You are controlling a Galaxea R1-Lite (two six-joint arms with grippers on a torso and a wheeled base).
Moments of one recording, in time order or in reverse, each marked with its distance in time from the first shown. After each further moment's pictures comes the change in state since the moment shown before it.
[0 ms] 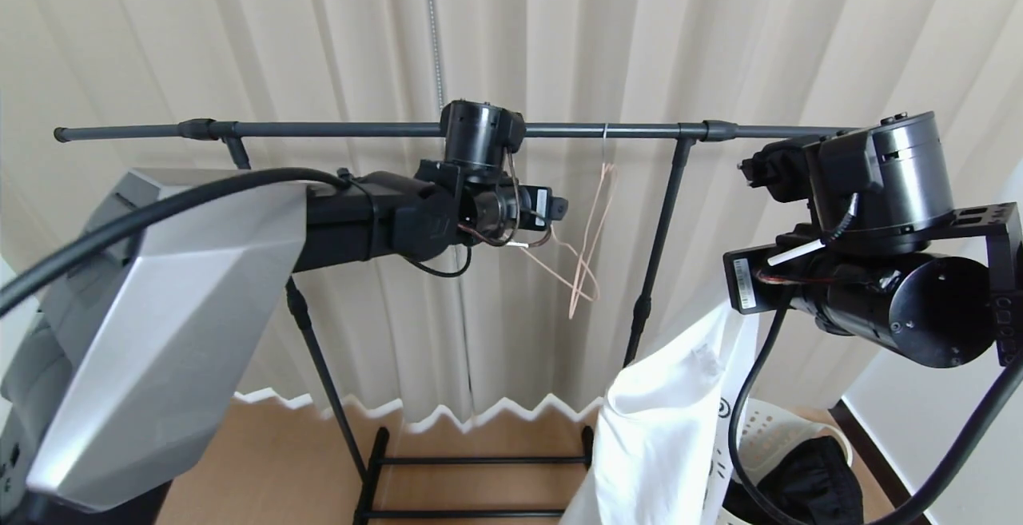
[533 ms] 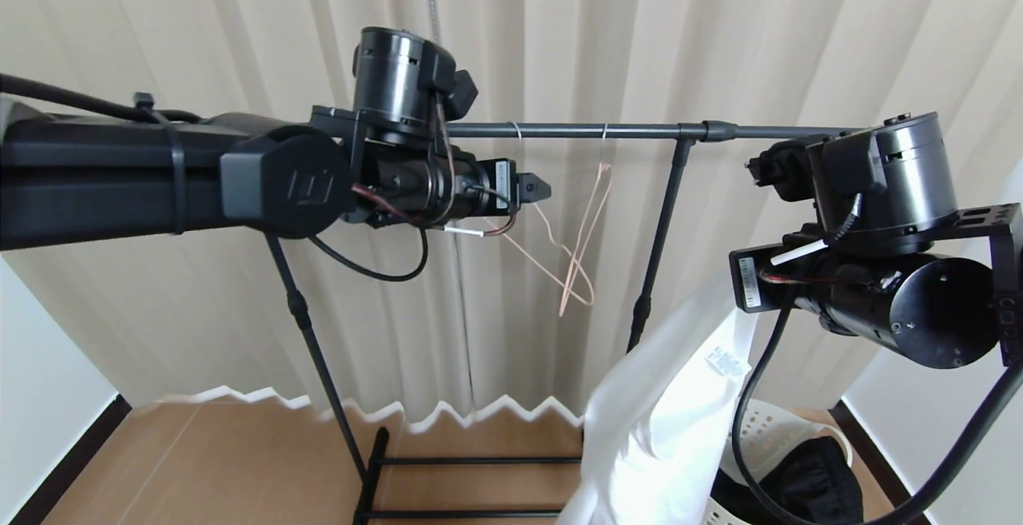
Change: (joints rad) left arm 0.007 -0.326 0.280 0.121 -0.141 -0.122; right arm -0.003 -0.007 0.000 0.002 -0.029 0.013
